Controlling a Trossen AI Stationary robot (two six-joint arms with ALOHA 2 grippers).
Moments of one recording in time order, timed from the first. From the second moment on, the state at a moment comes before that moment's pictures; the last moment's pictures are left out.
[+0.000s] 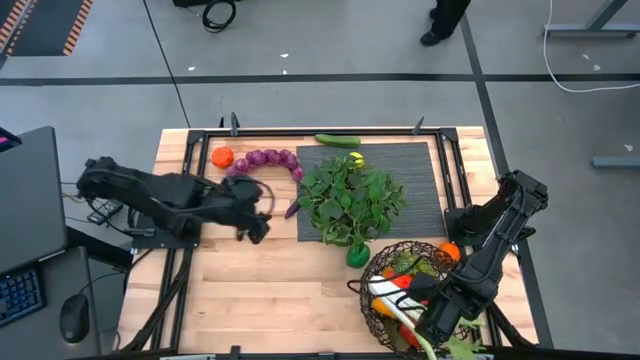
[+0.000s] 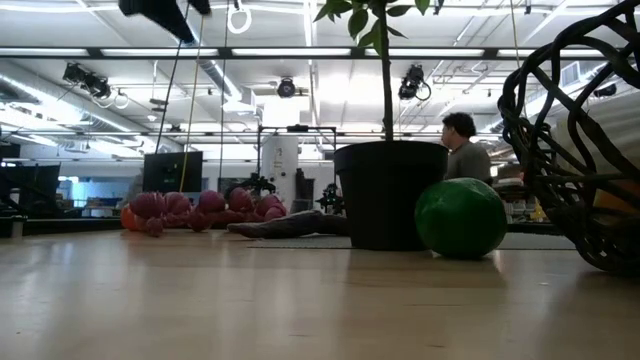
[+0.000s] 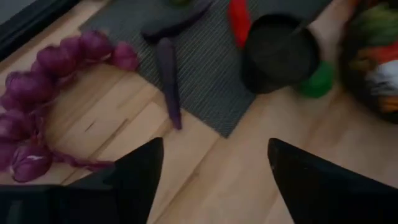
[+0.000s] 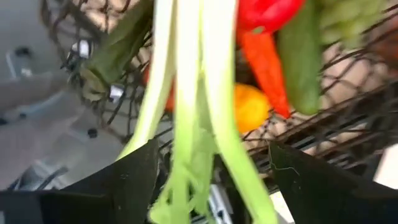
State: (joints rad) left arm -0.28 1.28 1.33 -1.10 -0.45 -0.86; right arm 0.88 1.64 1.53 -1.30 -0.19 1.62
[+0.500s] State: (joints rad) left arm -0.05 1.55 1.33 -0.99 -0.20 -0.54; right arm 0.98 1.37 1.53 -1.24 0.35 1.81
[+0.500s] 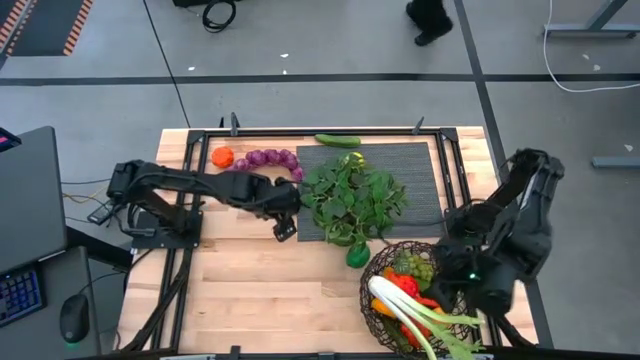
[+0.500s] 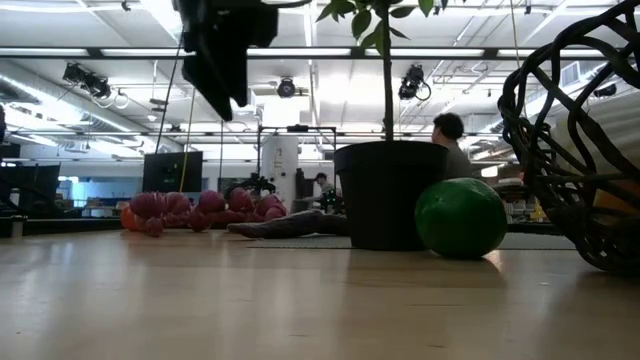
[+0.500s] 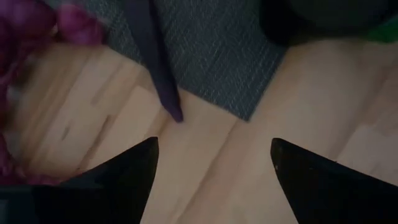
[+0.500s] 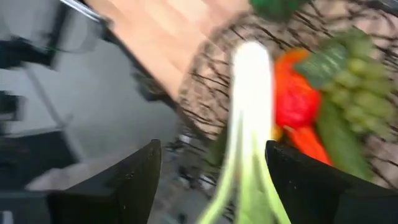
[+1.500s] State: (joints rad) left arm 0.31 1.55 0.84 -0.20 0.07 -0.38; right arm 0.91 1.37 1.53 -1.21 0.41 2.05
